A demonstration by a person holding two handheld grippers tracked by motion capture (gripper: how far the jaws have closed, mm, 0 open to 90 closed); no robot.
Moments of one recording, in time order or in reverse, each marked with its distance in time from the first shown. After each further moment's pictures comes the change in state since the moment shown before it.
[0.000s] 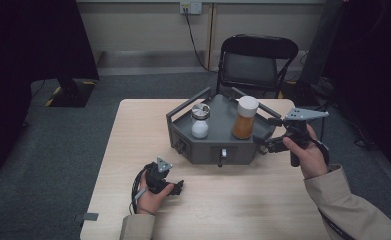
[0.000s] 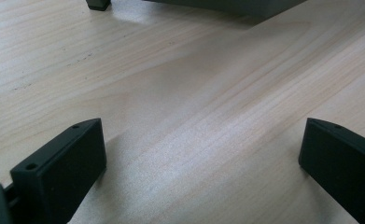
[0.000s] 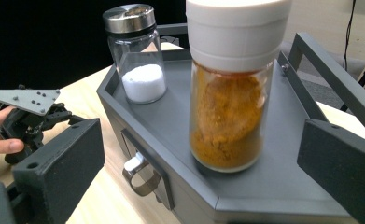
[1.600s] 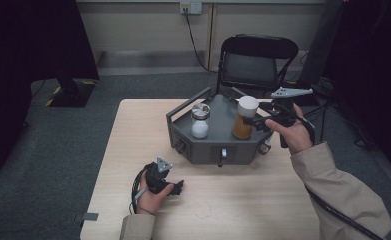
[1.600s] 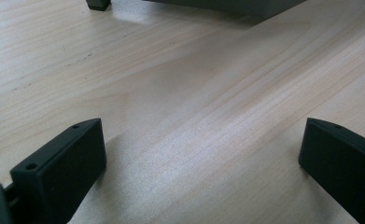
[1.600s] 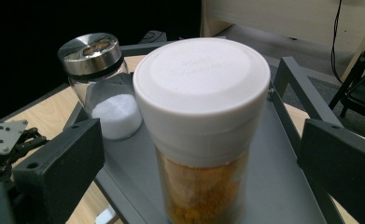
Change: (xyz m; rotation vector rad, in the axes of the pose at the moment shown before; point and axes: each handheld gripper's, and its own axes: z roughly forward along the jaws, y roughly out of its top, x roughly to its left) left arm 0.000 0.000 0.000 0.000 0.000 0.000; right arm -0.009 0.051 0.038 0.050 -0.049 0.027
